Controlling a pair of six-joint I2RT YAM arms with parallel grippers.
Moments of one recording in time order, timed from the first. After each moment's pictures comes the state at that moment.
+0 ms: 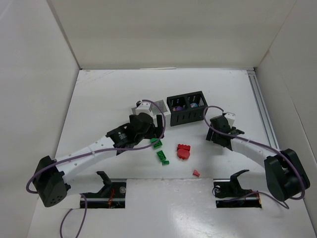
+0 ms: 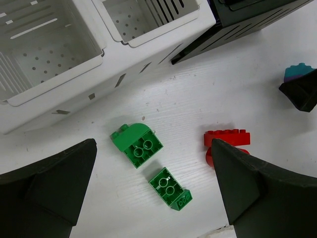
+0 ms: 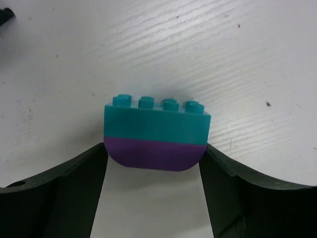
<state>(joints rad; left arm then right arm) -0.88 1.13 0.81 -0.35 -0.34 -0.64 0.40 1.23 0.52 -0.31 0.44 0.62</state>
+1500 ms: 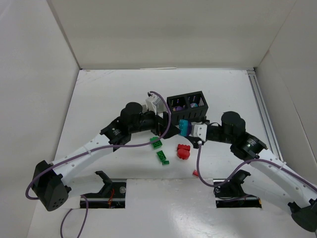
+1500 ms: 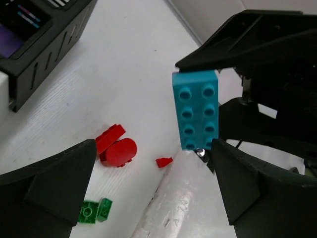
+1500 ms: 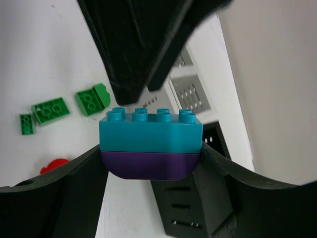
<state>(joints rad) -0.77 1.11 0.85 -0.05 0.39 -0.53 0.66 0.81 0.74 -0.22 -0.51 -0.80</state>
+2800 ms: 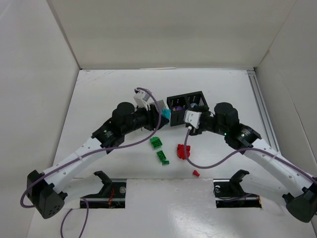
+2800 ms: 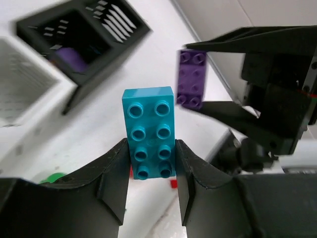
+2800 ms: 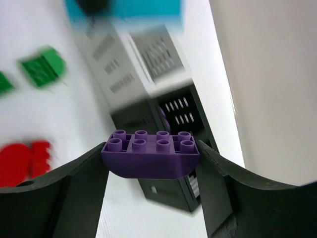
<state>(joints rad) -0.76 1.04 0.86 -0.08 0.25 -0.57 0.70 0.96 0.87 -0.27 -0.31 -0.84</state>
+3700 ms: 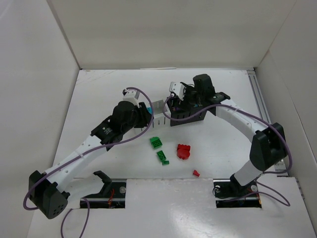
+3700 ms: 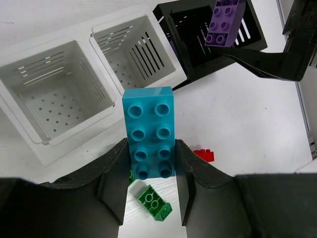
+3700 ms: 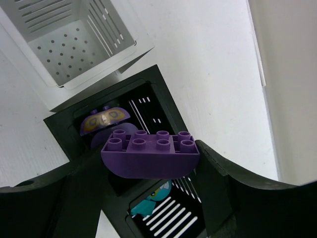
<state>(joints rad) -0.66 1.03 0.86 -0.31 -0.08 -0.59 0.49 1.59 1.28 -0.31 -0.34 -0.84</state>
